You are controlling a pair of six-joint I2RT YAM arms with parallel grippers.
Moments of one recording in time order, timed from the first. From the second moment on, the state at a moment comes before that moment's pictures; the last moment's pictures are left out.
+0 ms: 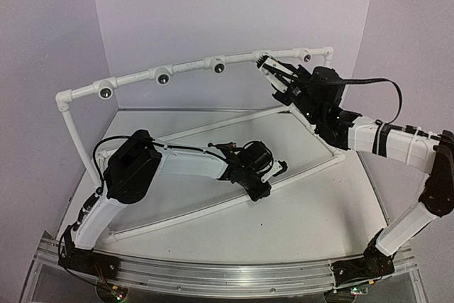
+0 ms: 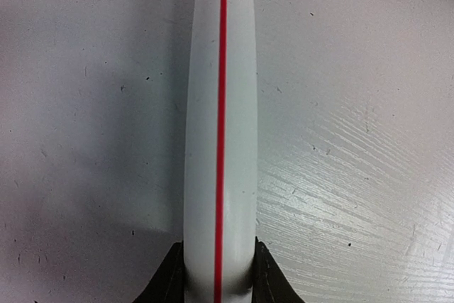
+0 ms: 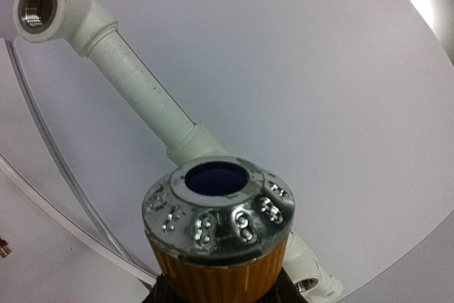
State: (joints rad) left arm -1.09 2.43 1.90 -0.40 0.08 0.05; right arm 0.68 1.53 1.21 0.46 0.31 -0.96
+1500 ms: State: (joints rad) left arm -1.09 2.43 1.90 -0.40 0.09 0.05; right arm 0.78 1.60 1.41 0.14 0.57 -0.64
